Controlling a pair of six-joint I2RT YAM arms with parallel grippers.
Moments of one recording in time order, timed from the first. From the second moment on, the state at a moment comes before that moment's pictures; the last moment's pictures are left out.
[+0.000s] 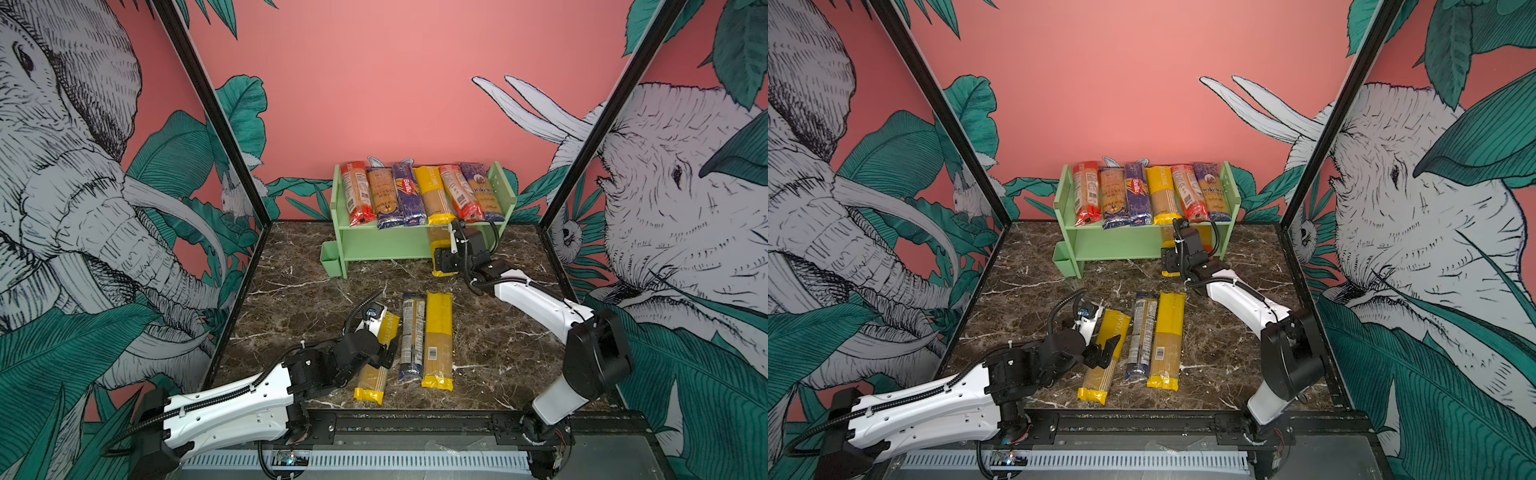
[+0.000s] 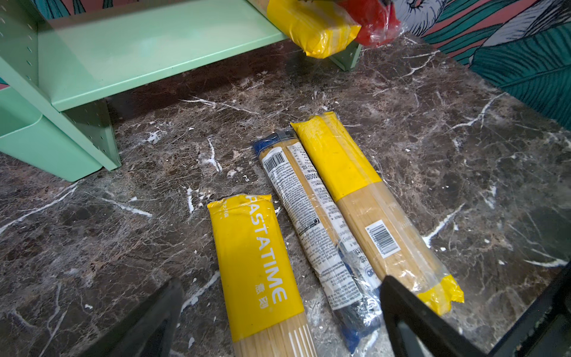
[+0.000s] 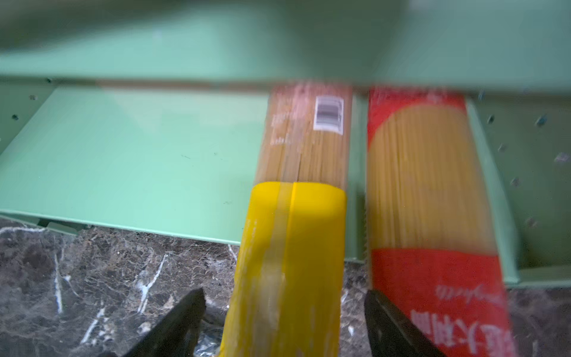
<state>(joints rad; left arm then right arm) -1.19 0.84 0.62 -0.39 -0.50 -0.41 0.50 1.59 1.24 -0.22 0.17 0.25</state>
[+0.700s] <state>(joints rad) -1.19 0.74 0.55 -0.48 -0.49 -0.61 0.70 1.16 0.89 -0.36 0.16 0.37</state>
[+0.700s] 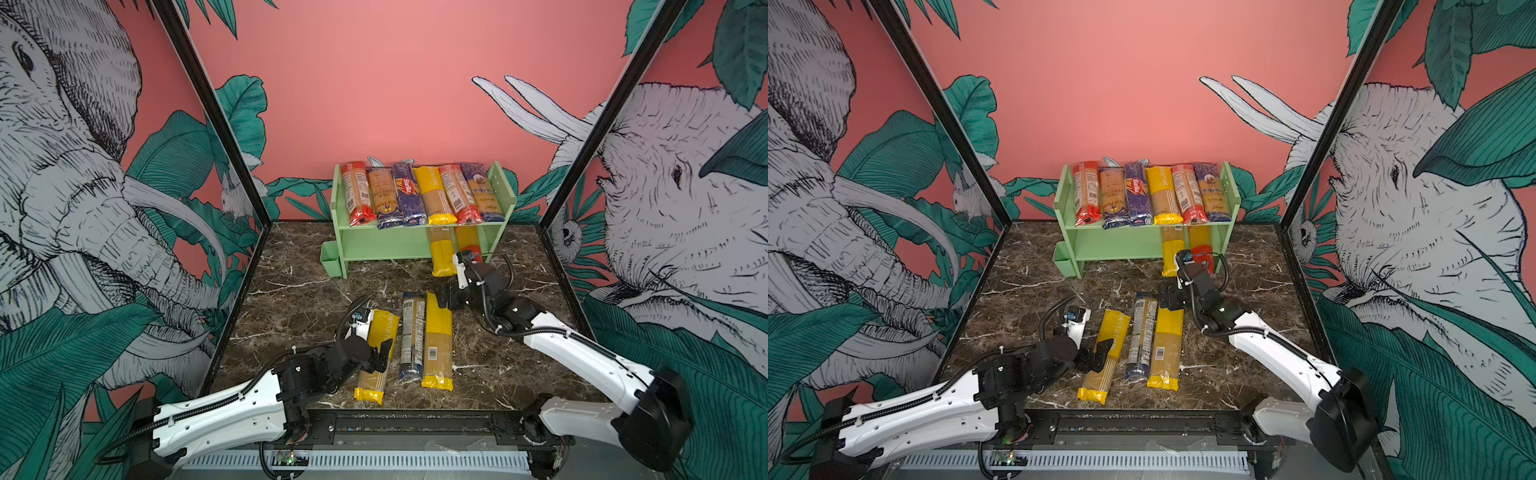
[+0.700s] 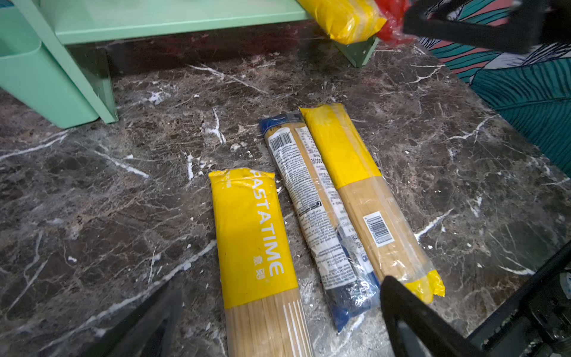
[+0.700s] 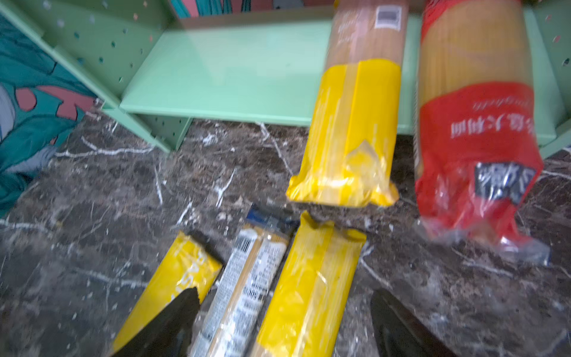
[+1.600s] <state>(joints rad) -1.64 1.03 0.39 -0.58 -0.59 -1.13 0.92 0.89 0.83 -0.68 0.38 0.50</state>
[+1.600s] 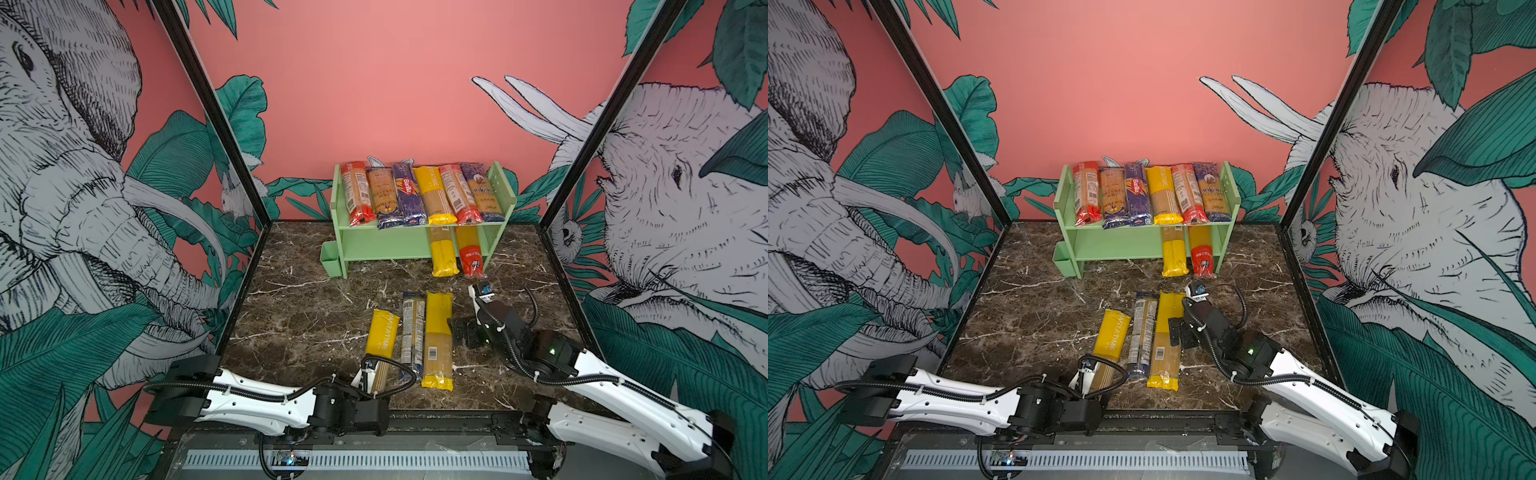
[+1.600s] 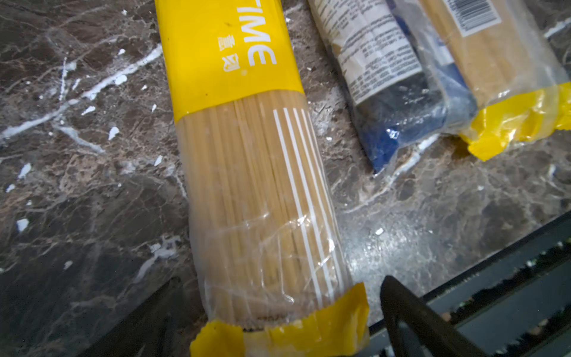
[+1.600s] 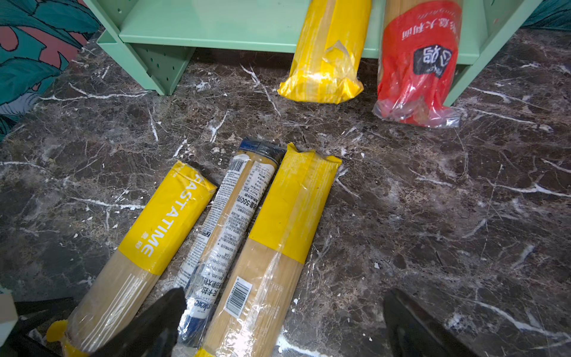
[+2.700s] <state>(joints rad) -1.64 1.14 0.32 -0.33 -0.76 -1.32 0.92 0.81 0.84 -0.75 0.47 0.47</state>
